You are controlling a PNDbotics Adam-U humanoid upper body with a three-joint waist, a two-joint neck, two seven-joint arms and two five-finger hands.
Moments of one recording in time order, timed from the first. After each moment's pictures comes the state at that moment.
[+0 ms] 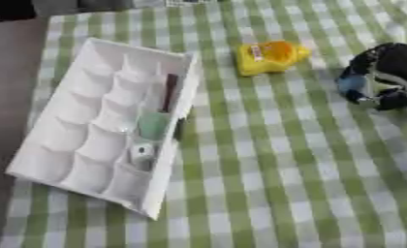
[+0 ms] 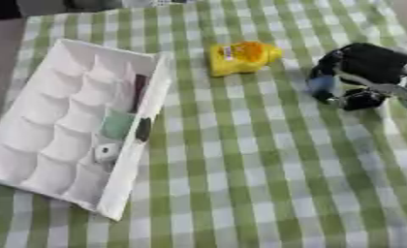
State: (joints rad) left arm -0.29 0.13 0.02 -1.79 -0.04 -0.15 0.02; right arm -0.10 -0.98 -0.20 -1.48 0.86 -0.67 -0.02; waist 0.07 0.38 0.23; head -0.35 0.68
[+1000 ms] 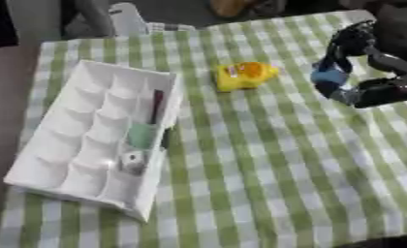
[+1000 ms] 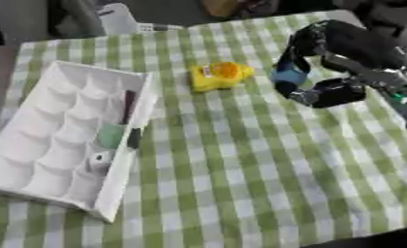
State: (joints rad) left arm -0.26 0.12 0.02 -1.79 -0.04 -0.13 0.02; right arm -0.10 -1.01 -0.14 -1.89 0.33 -0.66 0.13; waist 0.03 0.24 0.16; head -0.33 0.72
